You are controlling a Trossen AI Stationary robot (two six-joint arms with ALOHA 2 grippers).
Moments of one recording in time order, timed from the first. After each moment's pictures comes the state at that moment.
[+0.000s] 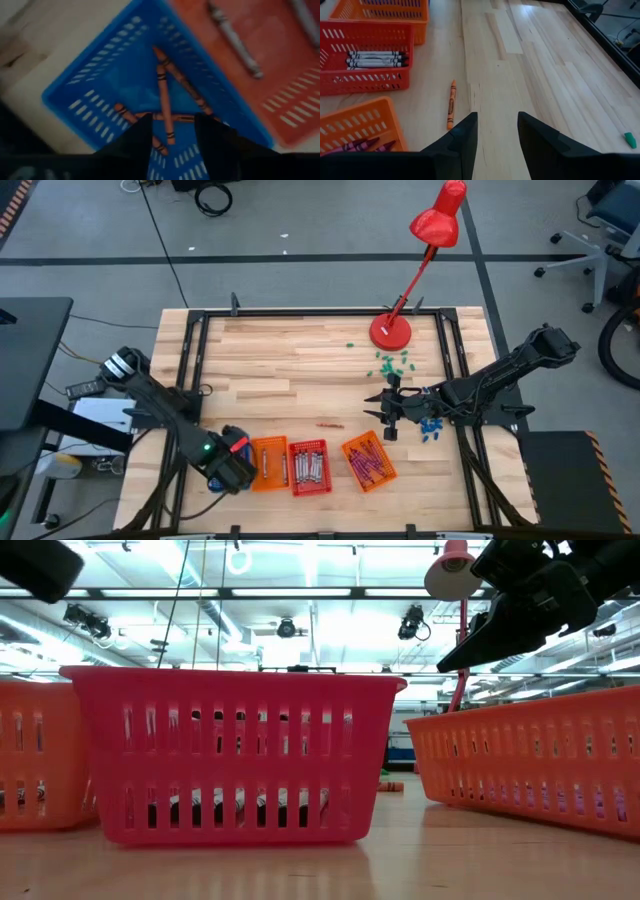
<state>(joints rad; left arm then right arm) -0.76 1.53 1.05 -1.04 -0.07 -1.73 0.35 1.16 0.49 0.09 0.50 0.11</state>
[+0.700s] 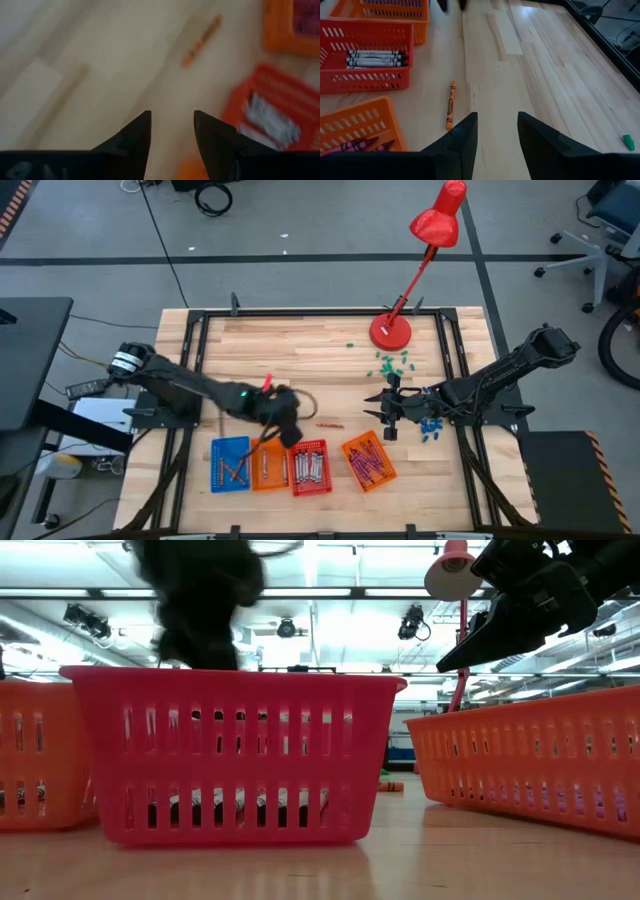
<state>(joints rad) -0.28 1.54 1.05 -0.61 -0.28 -0.81 0.35 1.16 0.49 0.09 0.50 0.09</state>
